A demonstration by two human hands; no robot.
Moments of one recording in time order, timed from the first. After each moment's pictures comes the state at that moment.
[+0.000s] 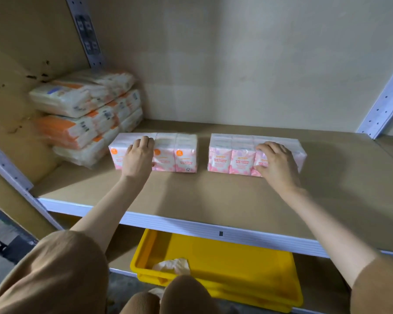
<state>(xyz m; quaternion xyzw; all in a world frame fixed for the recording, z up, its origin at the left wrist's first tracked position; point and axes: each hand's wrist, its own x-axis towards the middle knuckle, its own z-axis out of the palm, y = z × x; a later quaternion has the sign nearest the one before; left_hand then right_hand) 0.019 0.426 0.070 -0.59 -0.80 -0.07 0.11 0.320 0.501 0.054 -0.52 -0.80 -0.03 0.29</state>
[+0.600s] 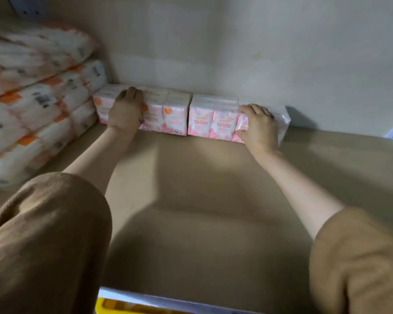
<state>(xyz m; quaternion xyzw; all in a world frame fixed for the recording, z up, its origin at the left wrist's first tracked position) -0.041 0.605 0.066 -0.62 -0.76 -0.15 0.13 0.234 0.639 0.060 -0.56 -0.79 -0.06 0.26</state>
